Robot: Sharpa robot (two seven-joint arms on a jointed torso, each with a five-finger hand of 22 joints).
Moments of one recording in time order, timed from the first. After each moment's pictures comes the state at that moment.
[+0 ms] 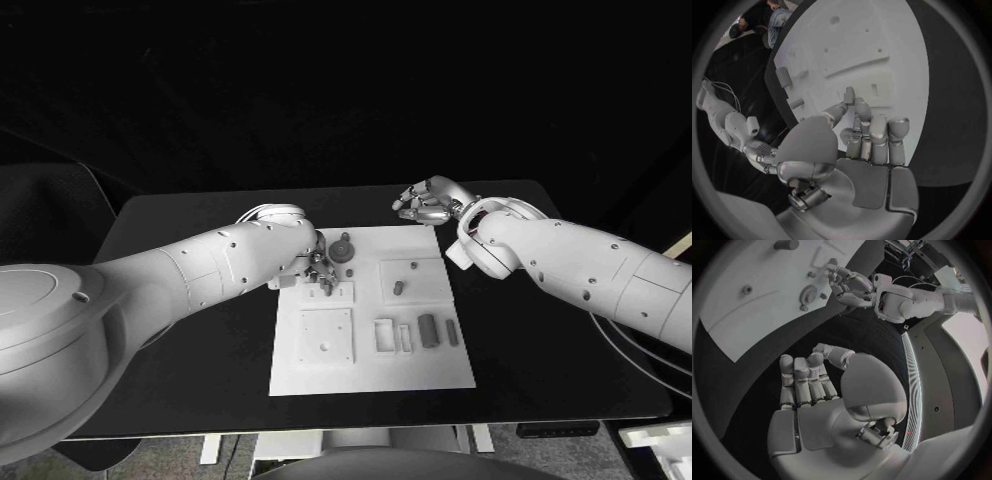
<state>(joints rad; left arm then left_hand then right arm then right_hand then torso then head) 1.25 -0.25 -0.19 0.82 -1.08 0.27 -0.47 1.11 -0.08 0.42 -0.02 0.19 1.05 0.13 0.39 0.54 1.13 0.03 1.07 0.61 1.20 -0.07 1.36 1.12 0.14 0.99 -0.08 1.66 0.48 1.12 -0.63 0.07 1.14 -0.97 -0.28 0.02 1.20 -0.04 0.71 -0.12 0.19 0.80 0.16 0.34 0.53 0.93 0.07 1.33 0.71 0.91 0.01 1.48 1.09 0.12 0.51 0.02 1.66 0.53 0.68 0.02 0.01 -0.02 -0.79</state>
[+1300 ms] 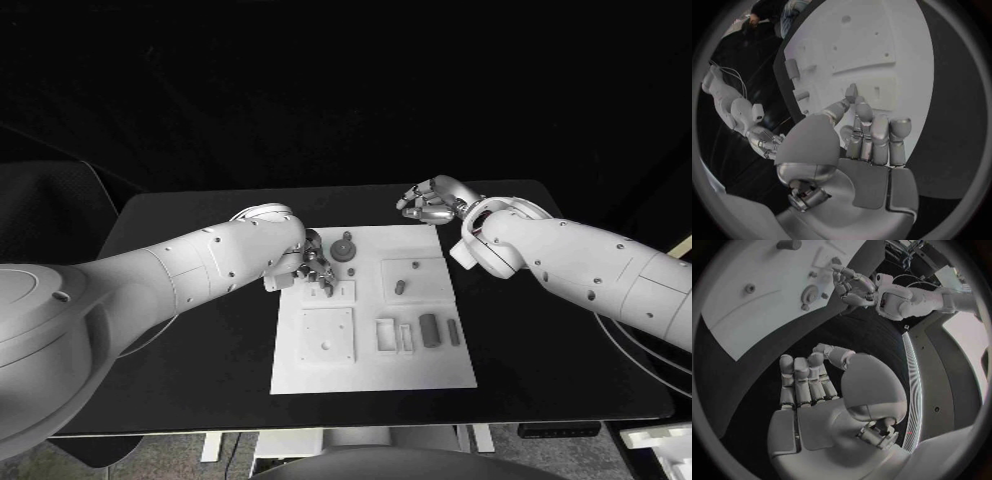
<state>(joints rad) 1.25 -0.30 -0.19 0.85 -0.95 0.23 -0.45 1.20 -0.08 0.43 -0.05 0.20 1.13 0.12 0.42 0.56 1.14 0.03 1.07 0.60 1.19 -0.07 1.37 1.10 0.12 0.99 -0.08 1.66 0.48 1.12 -0.64 0.07 1.14 -0.97 -0.27 0.02 1.19 -0.04 0.71 -0.12 0.19 0.80 0.16 0.34 0.53 0.93 0.07 1.33 0.71 0.91 0.01 1.48 1.09 0.12 0.51 0.02 1.66 0.53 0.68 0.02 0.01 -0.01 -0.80</state>
